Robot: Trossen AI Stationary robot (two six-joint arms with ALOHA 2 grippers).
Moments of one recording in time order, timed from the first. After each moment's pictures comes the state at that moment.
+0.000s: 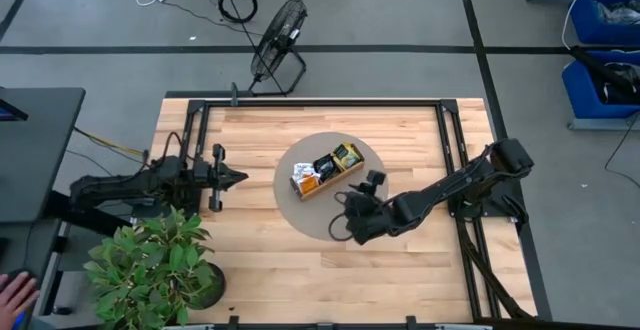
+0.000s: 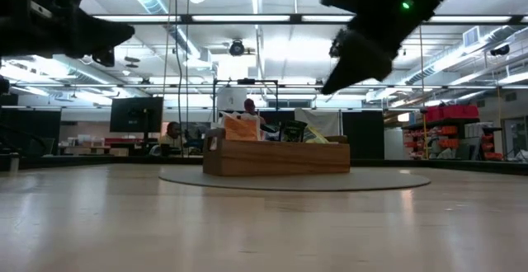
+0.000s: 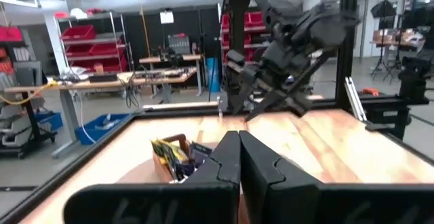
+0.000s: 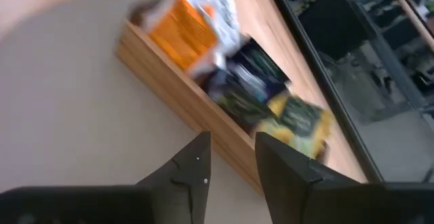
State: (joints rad) left arm 0.06 0.04 0.01 0.15 0.00 0.06; right arm 0.39 1.71 1.08 -0.48 0.89 0.34
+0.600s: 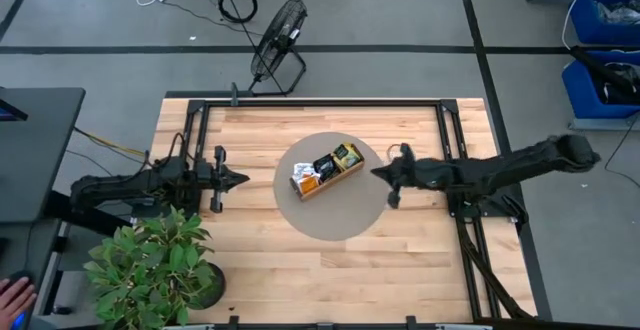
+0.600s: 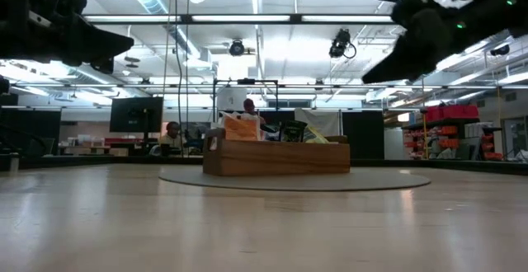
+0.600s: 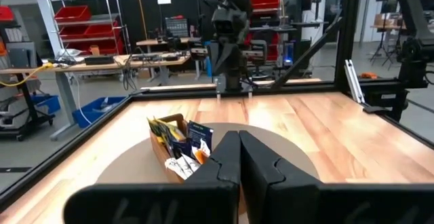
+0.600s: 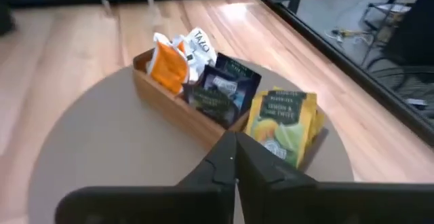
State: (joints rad) left arm 0.06 0.01 0.01 0.05 0.00 0.05; right arm 0.09 0.98 0.39 0.13 0.38 0.11
